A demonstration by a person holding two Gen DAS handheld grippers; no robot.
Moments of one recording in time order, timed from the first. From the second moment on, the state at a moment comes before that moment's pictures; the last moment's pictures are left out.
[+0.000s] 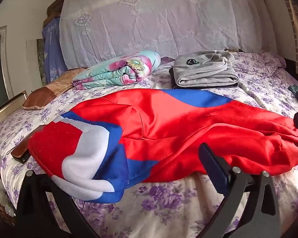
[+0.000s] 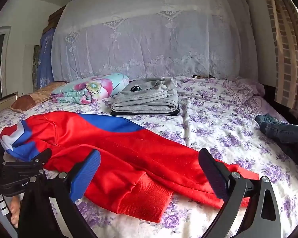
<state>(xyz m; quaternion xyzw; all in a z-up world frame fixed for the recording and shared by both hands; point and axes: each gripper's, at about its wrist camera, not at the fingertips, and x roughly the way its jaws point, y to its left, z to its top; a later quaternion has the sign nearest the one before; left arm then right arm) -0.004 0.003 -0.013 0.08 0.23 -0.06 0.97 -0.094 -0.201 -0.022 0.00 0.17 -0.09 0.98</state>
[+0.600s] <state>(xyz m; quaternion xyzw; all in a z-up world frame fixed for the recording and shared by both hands) -0.012 0.024 -0.017 0.02 0.22 -0.05 0.97 -0.093 -0.205 -0.012 0.00 0.18 -0.09 0.98</state>
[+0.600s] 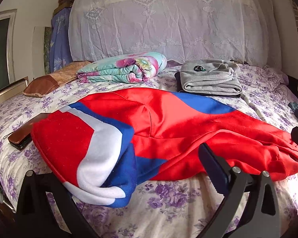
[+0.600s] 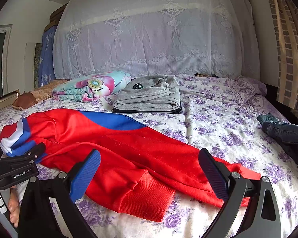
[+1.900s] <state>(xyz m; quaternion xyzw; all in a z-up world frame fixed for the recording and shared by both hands) -0.011 0.023 -0.018 0.03 0.23 -0.05 0.97 -0.094 -0.204 -0.014 0.01 0.18 -0.09 0.98</state>
